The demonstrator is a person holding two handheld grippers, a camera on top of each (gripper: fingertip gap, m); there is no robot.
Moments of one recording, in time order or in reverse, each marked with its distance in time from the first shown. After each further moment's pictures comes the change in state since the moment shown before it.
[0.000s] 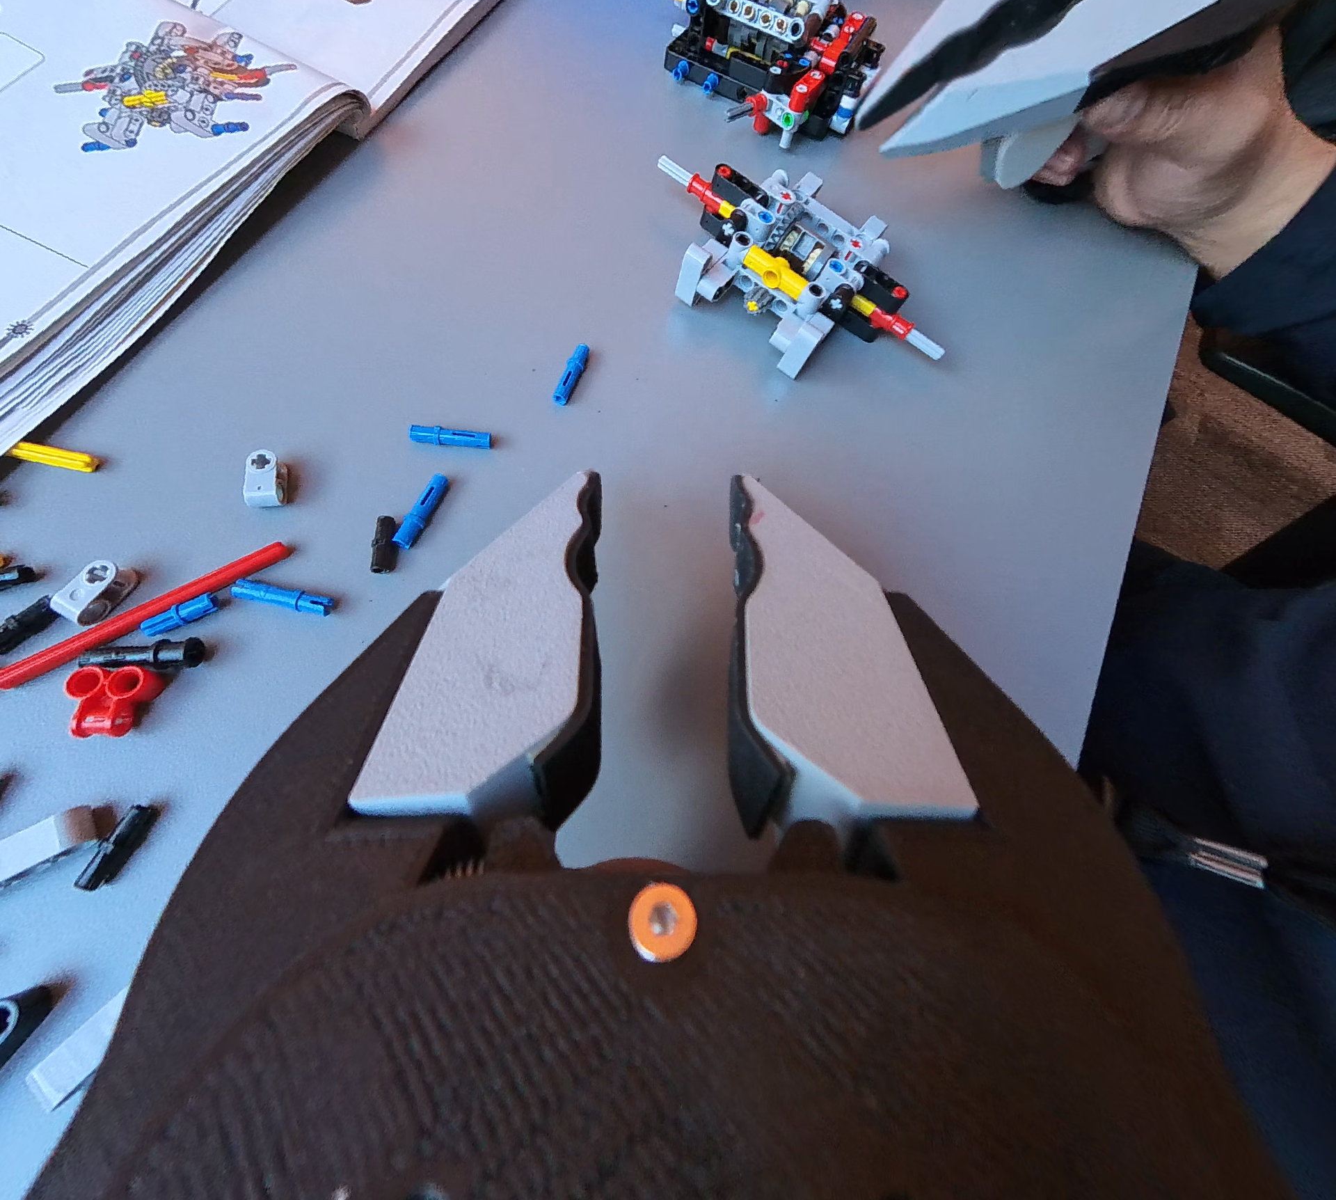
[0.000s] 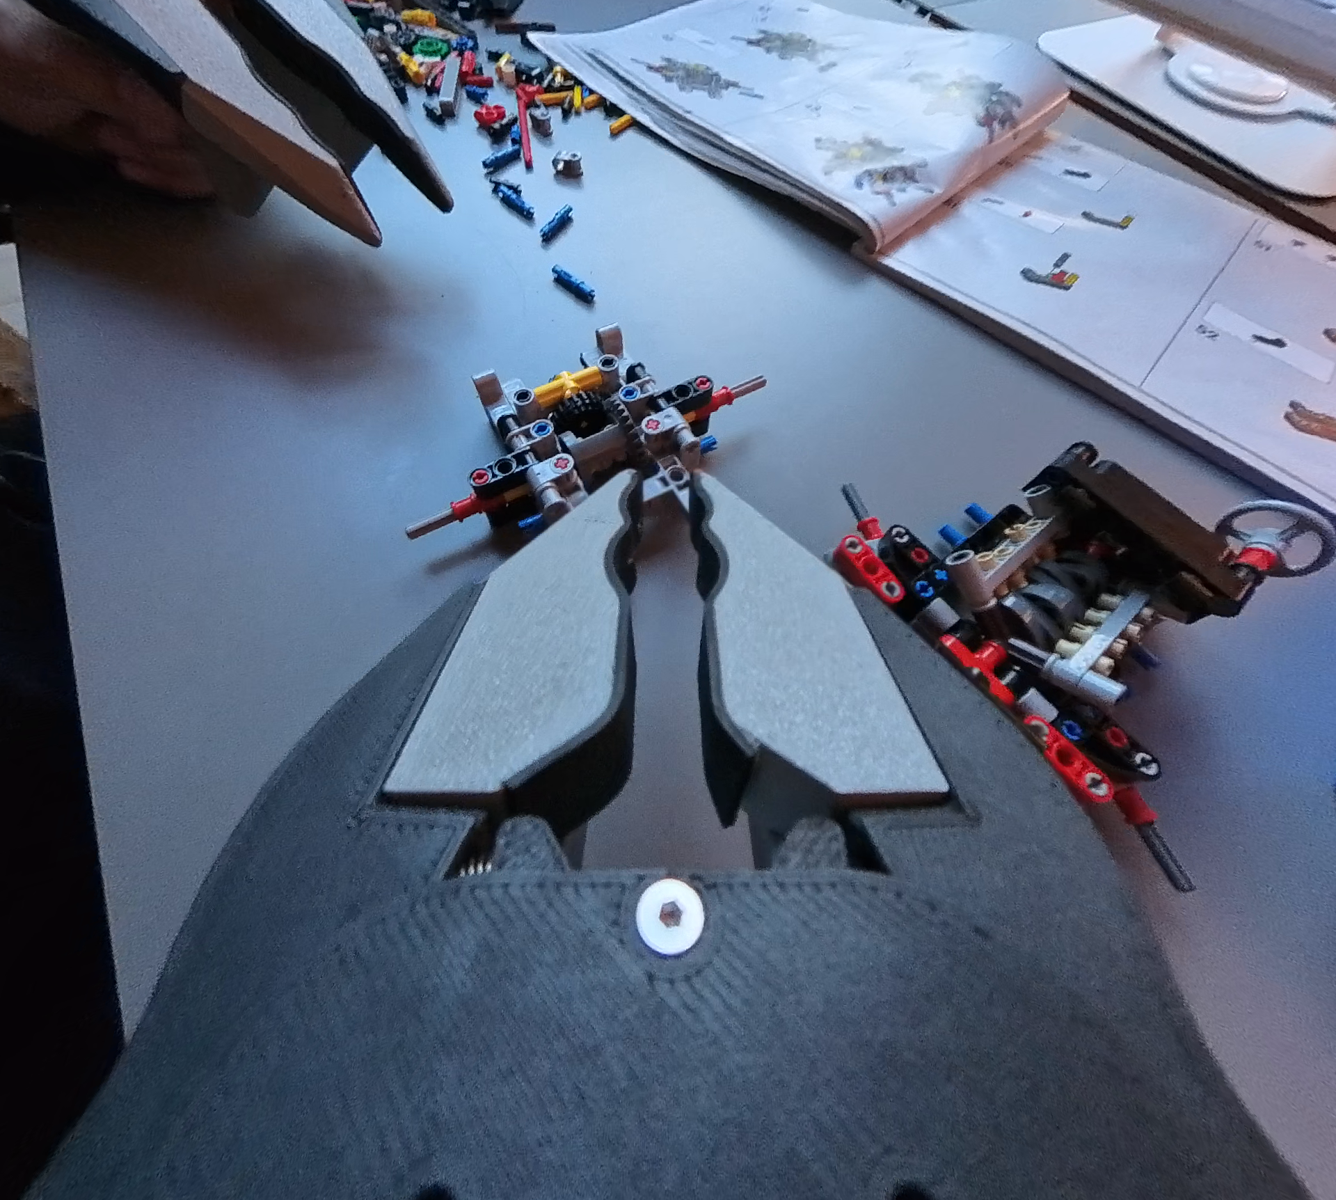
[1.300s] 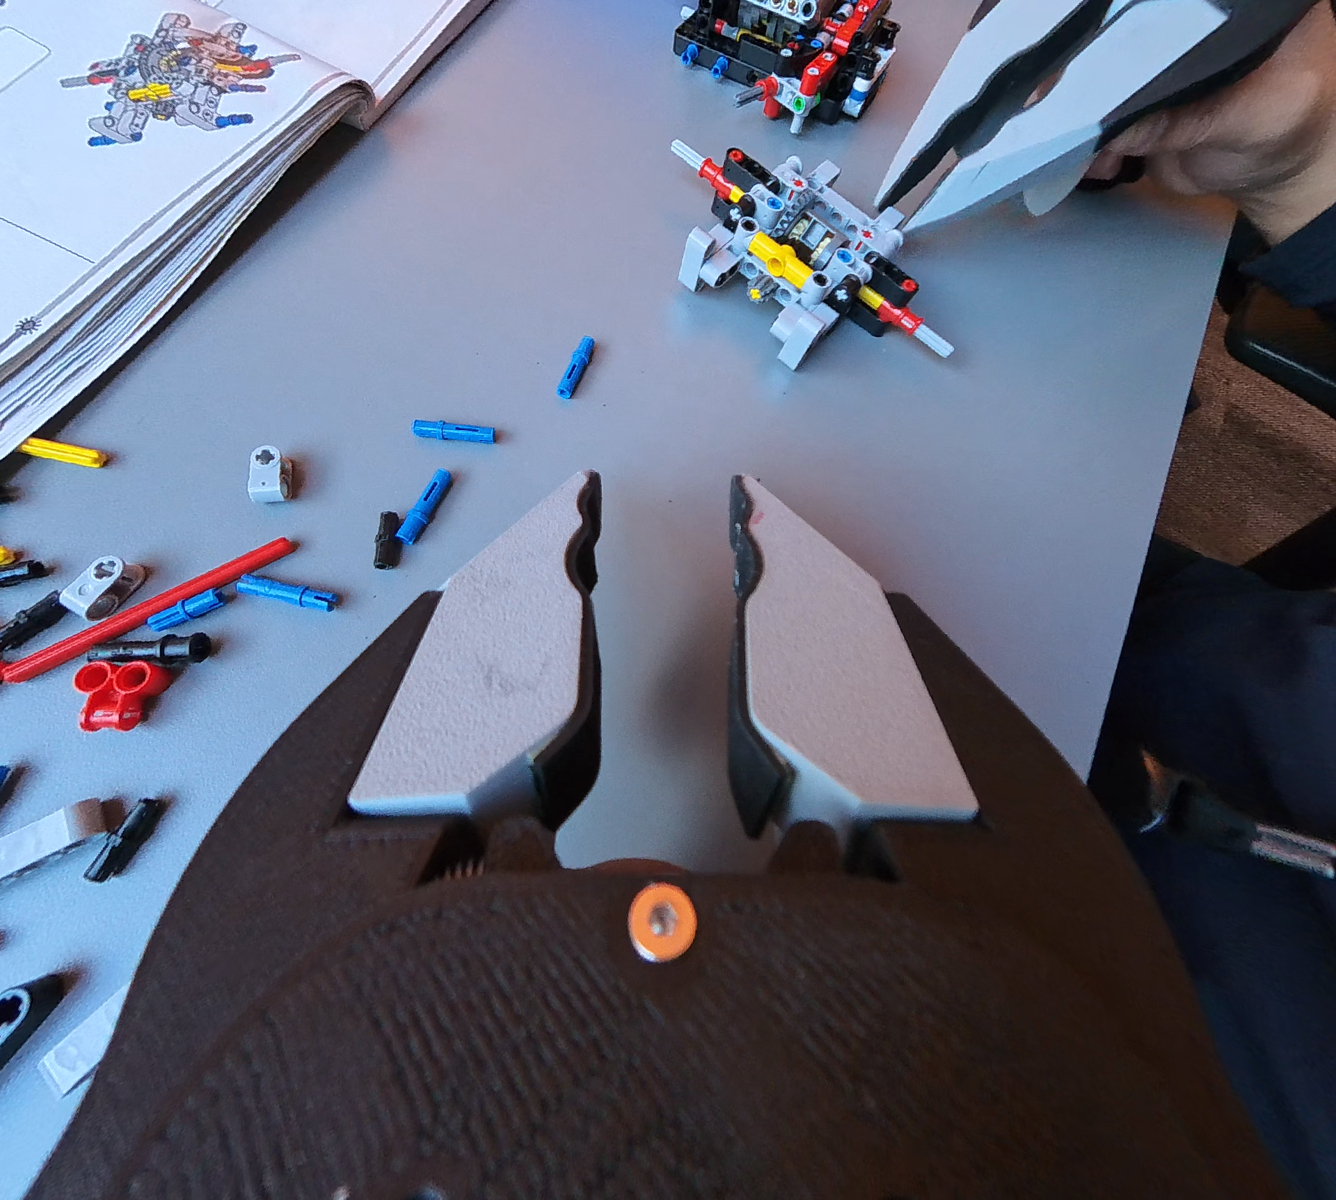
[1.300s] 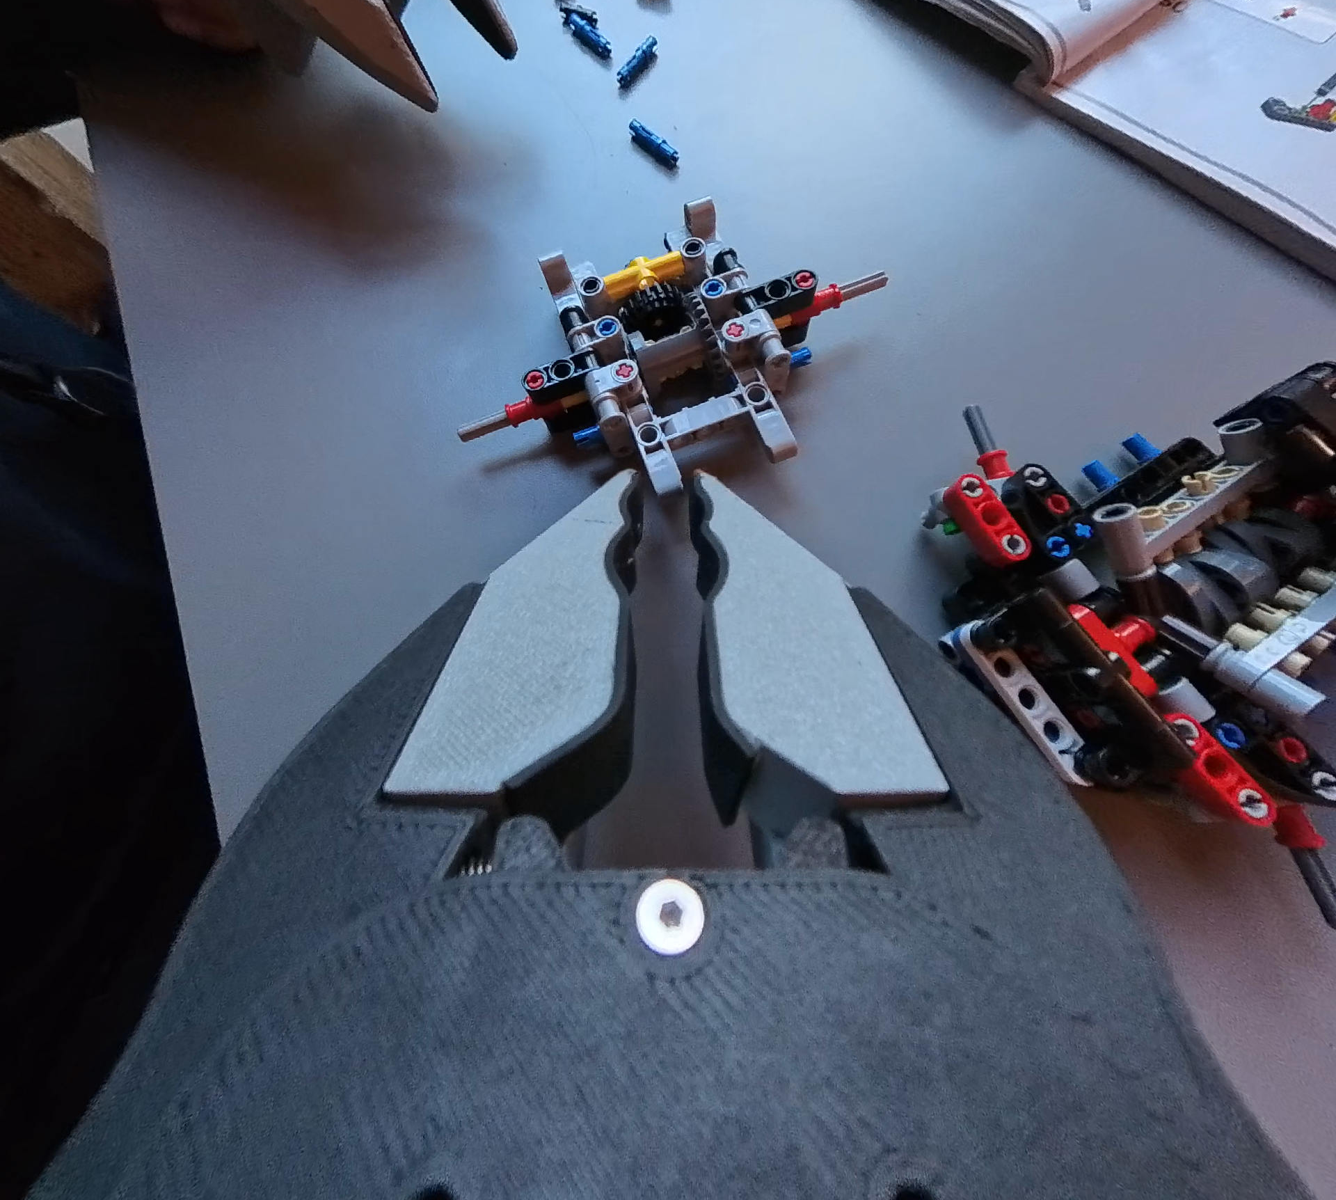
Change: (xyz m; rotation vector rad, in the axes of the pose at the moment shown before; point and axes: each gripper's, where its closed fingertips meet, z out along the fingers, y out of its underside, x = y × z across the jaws) left arm -0.001 0.002 0.002 -0.016 -0.020 0.010; right arm -0.021 0.028 0.005 -0.180 -0.148 0.037
